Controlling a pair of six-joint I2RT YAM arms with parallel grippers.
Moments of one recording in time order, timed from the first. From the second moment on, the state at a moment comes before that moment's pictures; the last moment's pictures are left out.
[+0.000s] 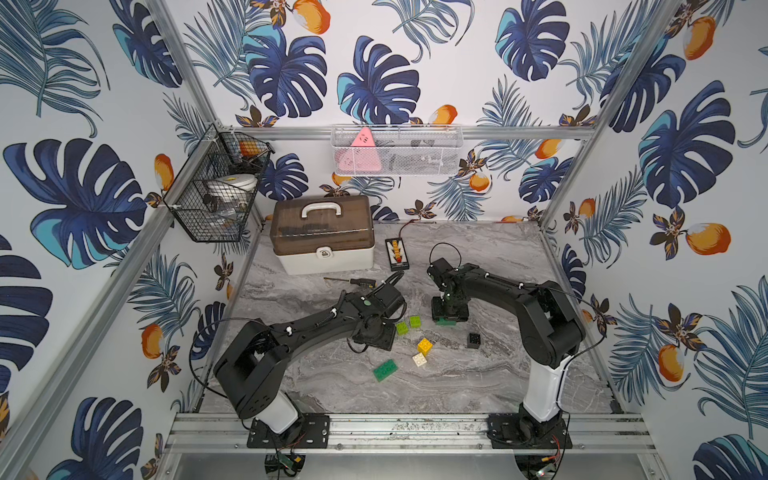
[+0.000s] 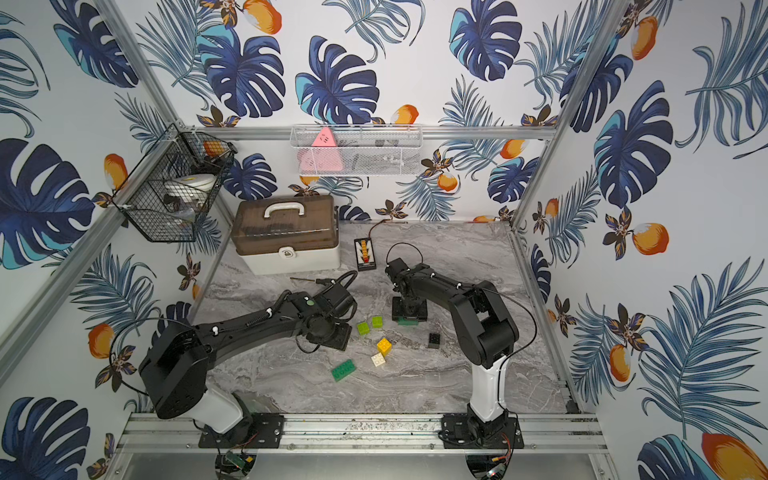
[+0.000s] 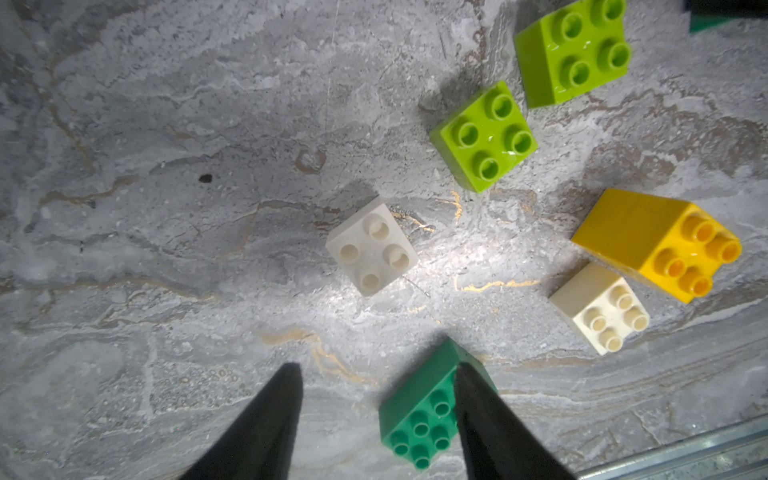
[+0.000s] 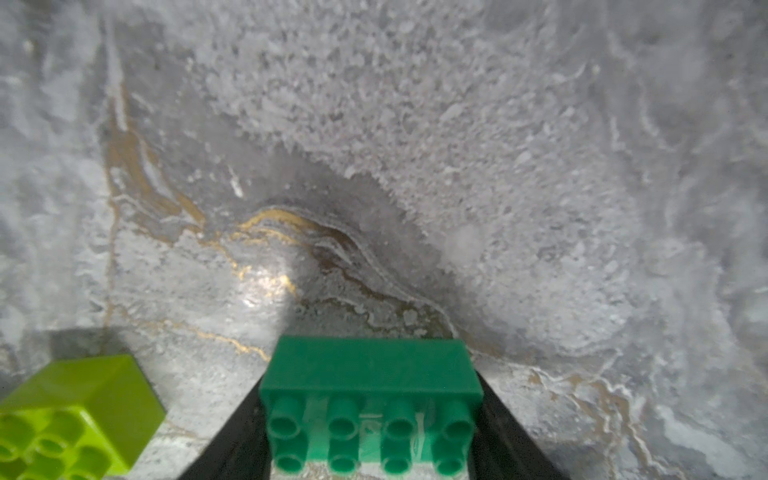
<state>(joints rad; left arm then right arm) -0.73 1.58 1.06 -0.83 -0.03 -0.55 0.54 1.93 1.30 -0.87 0.06 0.52</state>
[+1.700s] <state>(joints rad) -0.58 1.42 0.91 -0.81 0.08 -0.54 0.81 1.85 1.38 -1.13 0.00 0.07</state>
